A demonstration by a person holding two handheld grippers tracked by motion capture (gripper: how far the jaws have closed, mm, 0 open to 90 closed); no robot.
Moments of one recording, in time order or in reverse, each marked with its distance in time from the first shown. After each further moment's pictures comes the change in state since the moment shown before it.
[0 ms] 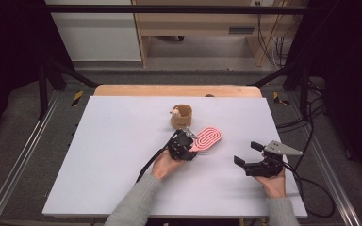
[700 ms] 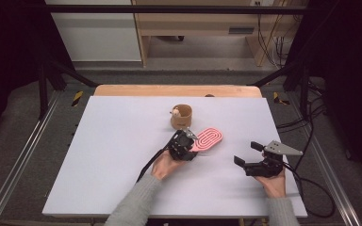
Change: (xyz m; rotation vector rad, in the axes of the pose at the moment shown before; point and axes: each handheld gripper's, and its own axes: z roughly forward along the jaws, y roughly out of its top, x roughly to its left) left arm -0.003 0.000 -0.002 -0.013 0.000 0.018; right arm 0.000 0.000 0.000 -0.001 0.000 0.000
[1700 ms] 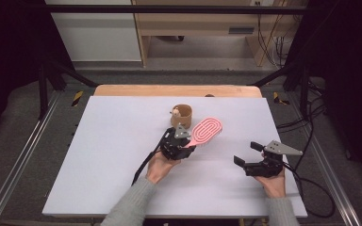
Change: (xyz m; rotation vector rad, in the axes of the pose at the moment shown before) left arm -0.005 -0.006 -0.050 -0.218 0.034 -0.024; right arm 0.001 0.000 0.000 0.000 0.006 0.009
